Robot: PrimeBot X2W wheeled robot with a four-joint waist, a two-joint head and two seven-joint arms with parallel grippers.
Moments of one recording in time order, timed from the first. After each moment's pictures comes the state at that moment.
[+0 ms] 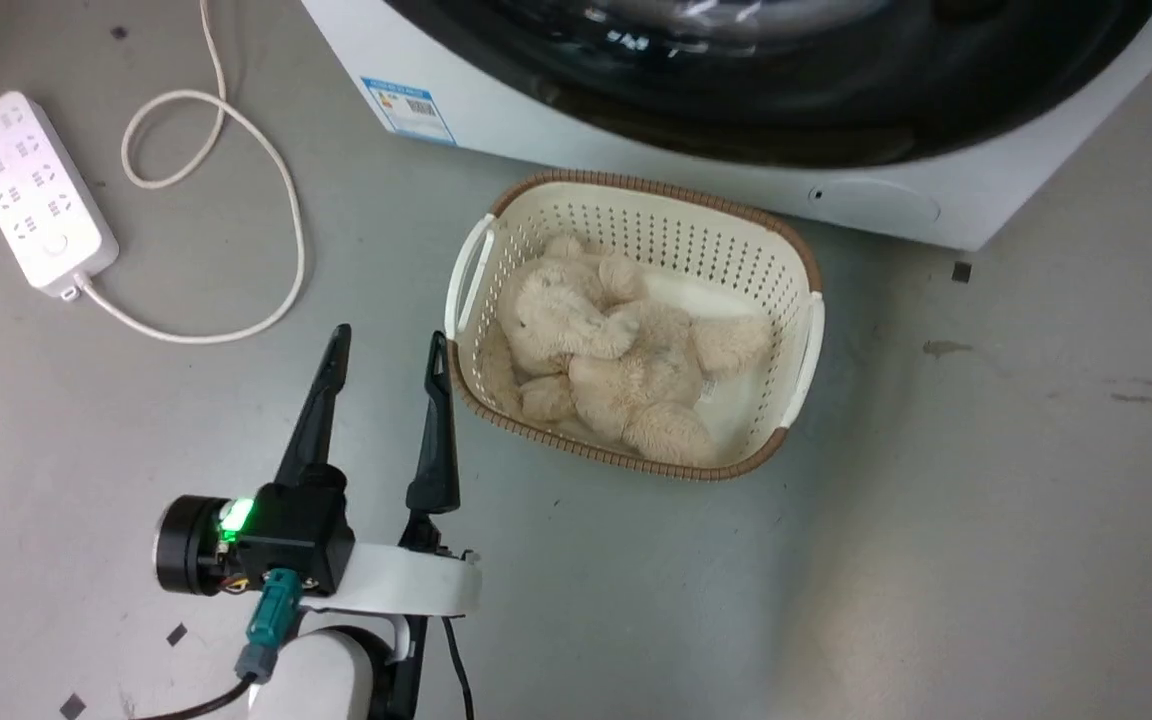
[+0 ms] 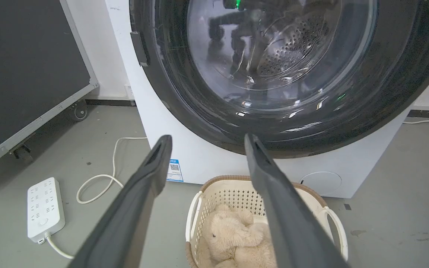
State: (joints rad) left arm -0.19 0.05 -0.19 -0.05 -0.07 0.11 -0.23; right arm -1.41 -0.18 -0.70 0.99 0.60 0.13 0.81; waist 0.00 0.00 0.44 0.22
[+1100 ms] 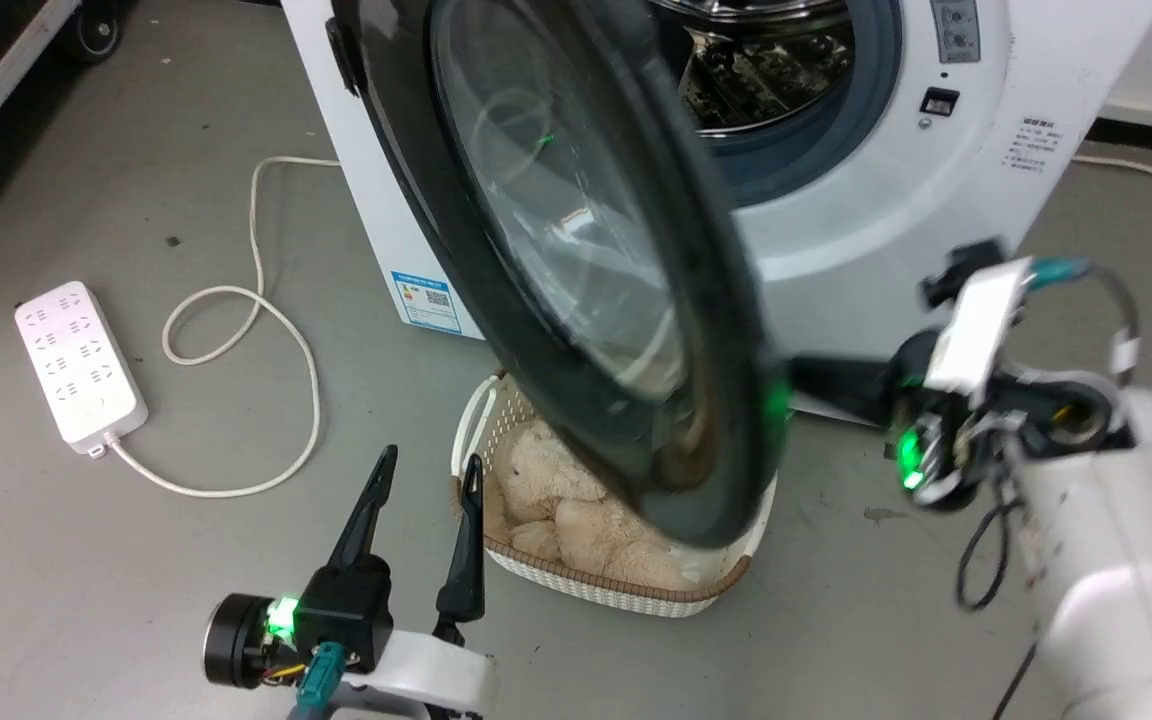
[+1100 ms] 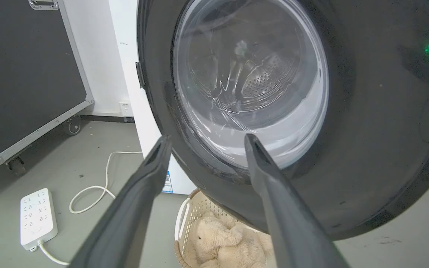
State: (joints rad) left arm -0.08 0.05 -0.23 0.06 -0.08 0.09 -0.26; right arm -0.82 -0.06 -0.14 0.82 1.26 0.13 1.10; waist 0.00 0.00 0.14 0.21
